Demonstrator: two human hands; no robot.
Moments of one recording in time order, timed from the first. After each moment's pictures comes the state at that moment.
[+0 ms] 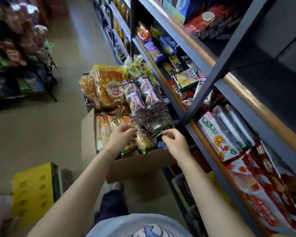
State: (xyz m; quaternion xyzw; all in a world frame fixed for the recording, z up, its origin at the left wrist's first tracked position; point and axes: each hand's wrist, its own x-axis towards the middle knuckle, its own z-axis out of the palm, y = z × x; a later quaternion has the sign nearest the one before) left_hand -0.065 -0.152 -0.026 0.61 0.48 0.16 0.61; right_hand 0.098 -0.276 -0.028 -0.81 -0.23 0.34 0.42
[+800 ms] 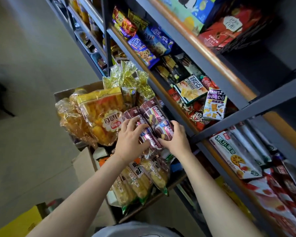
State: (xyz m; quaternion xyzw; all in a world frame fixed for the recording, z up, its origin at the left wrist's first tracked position) left_hand 0.017 0.067 -0.072 0.91 0.26 0.05 0.32; right_hand 0.161 -0.071 -0.064 -0.92 -0.25 0.20 0.22
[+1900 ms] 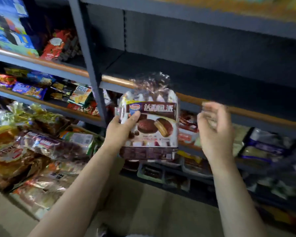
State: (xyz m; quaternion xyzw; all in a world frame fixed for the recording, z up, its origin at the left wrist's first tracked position) left_hand 0.035 -0.265 0.088 0.69 0.16 0.01 0.70; right_hand 0.010 -0.496 0.148 -0.82 -0.01 -0.23 0.53
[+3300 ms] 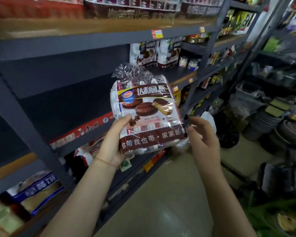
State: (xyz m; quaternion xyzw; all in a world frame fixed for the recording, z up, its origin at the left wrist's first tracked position) left_hand -0.007 -1.052 0.138 0.41 -0.16 -0.50 0.75; right_hand -0.202 -1.143 0.153 -0.65 0.39 -0.47 0.45
